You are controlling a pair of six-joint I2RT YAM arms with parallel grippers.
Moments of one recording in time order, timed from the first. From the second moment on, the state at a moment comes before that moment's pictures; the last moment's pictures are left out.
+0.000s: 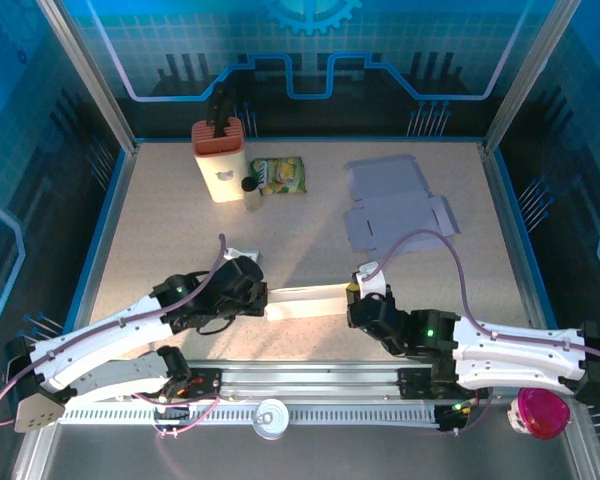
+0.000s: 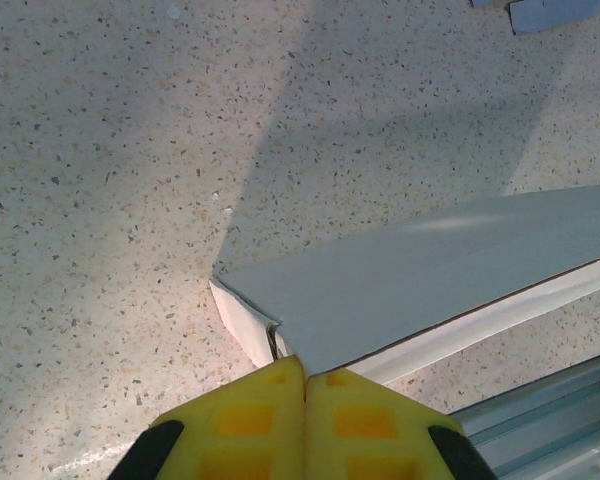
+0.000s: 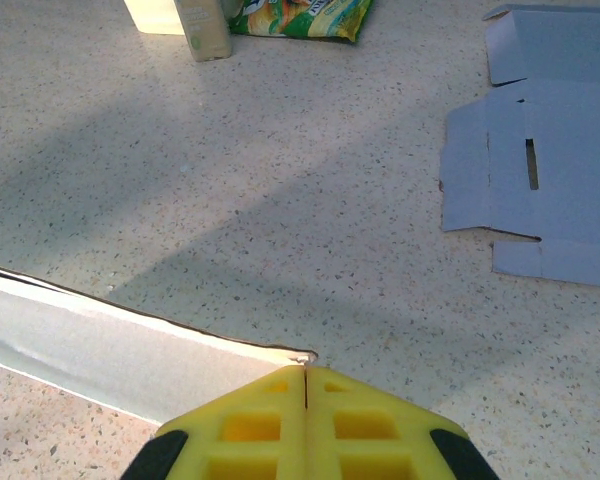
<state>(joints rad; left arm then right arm) -0.92 0.96 0.81 -0.81 -0.14 -0.85 1.26 0.86 0.54 -0.42 0.71 0.63</state>
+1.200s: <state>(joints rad) -1.03 0.91 0.67 -0.64 -0.34 -0.81 1.26 0.83 0.56 -0.52 0.66 0.74</state>
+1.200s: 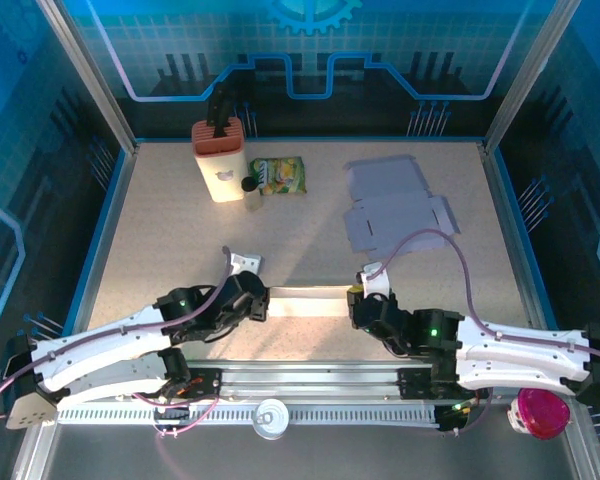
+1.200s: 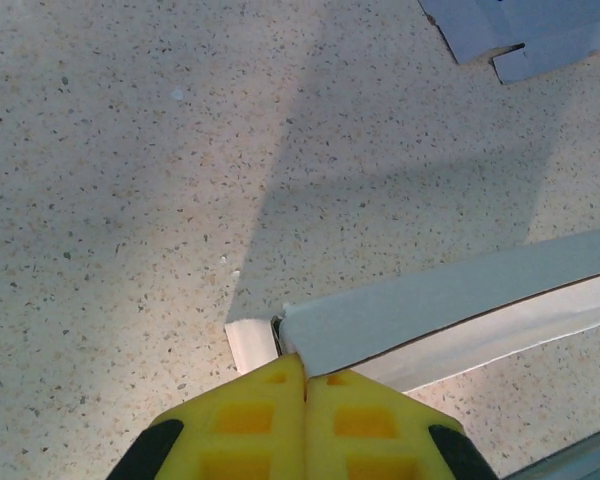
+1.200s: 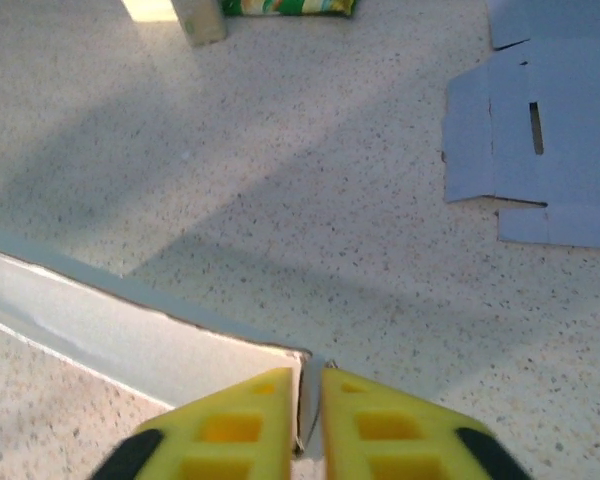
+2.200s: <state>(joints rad) -1.14 0.94 0.64 -0.60 -0.54 -0.96 1.04 0.47 0.35 -0.41 0.29 1.89</state>
